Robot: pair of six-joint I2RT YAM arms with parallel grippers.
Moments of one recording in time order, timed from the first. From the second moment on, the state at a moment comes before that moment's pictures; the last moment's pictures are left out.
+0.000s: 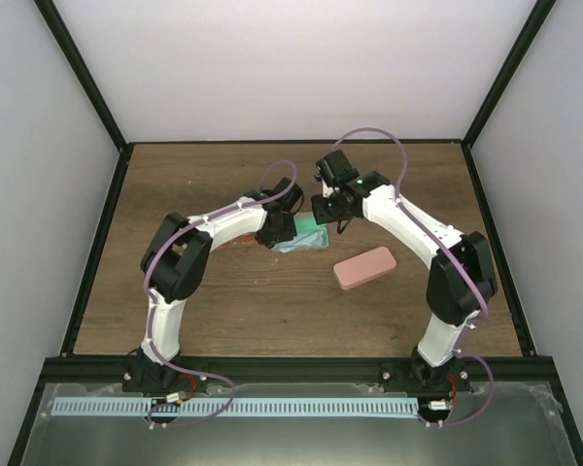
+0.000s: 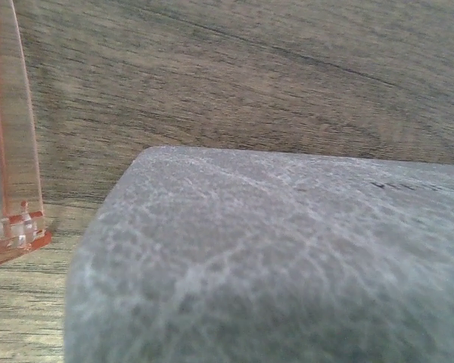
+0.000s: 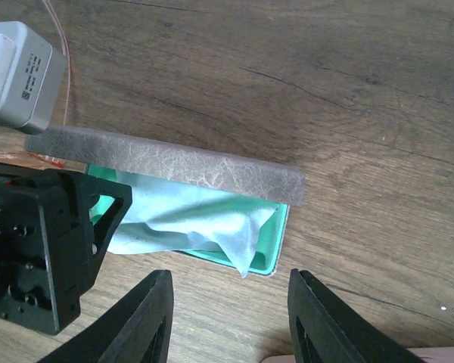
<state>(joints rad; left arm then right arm) -0.65 2.05 1.51 -0.71 -0.08 -0.82 0.56 1.75 1.50 -0.81 0.01 0.30</state>
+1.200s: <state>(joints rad) -0.66 2.14 1.58 -0.74 -0.13 -0.83 0.56 1.72 1.39 -0.80 0.03 0.30</state>
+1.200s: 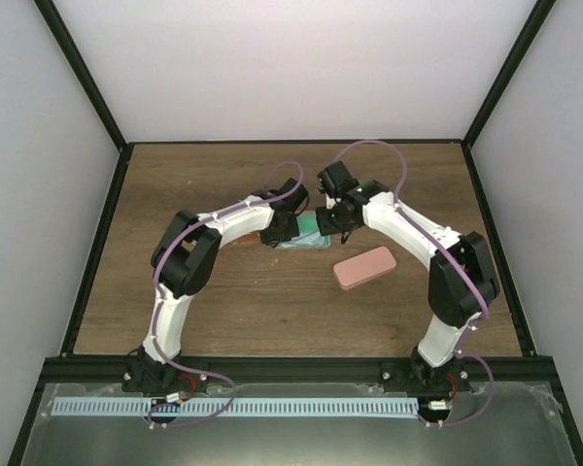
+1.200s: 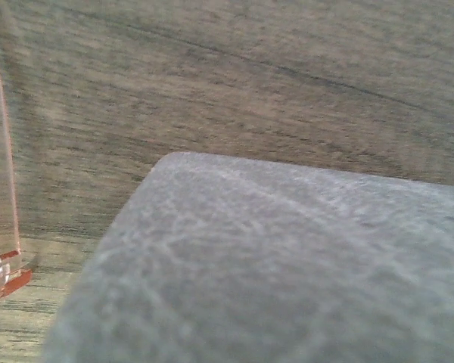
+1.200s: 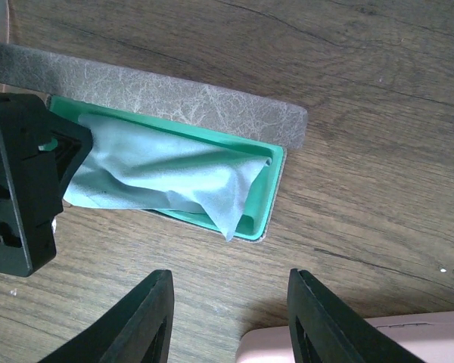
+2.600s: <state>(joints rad) -0.66 2.14 1.62 -0.69 -0.21 -0.75 0.56 1.72 1.33 -0.76 0.00 0.31</state>
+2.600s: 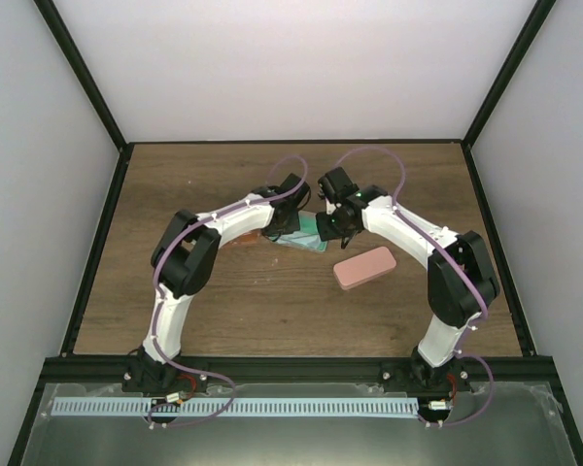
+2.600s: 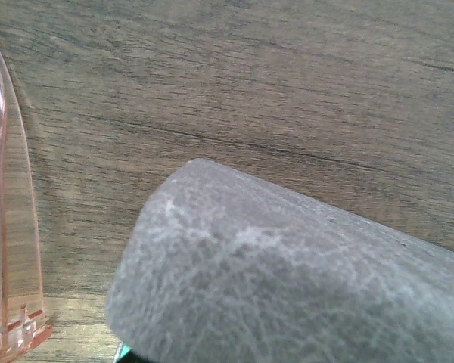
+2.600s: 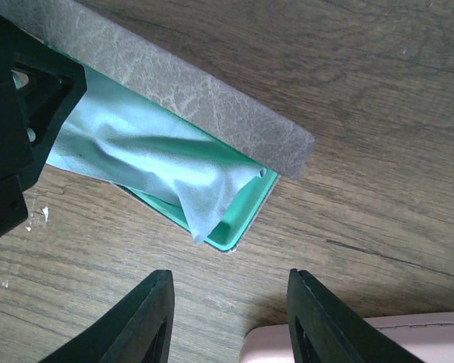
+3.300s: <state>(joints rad) -0.66 1.90 1.37 -0.64 -0.26 -0.74 0.56 1.66 1.20 -0.65 -0.17 0.41</state>
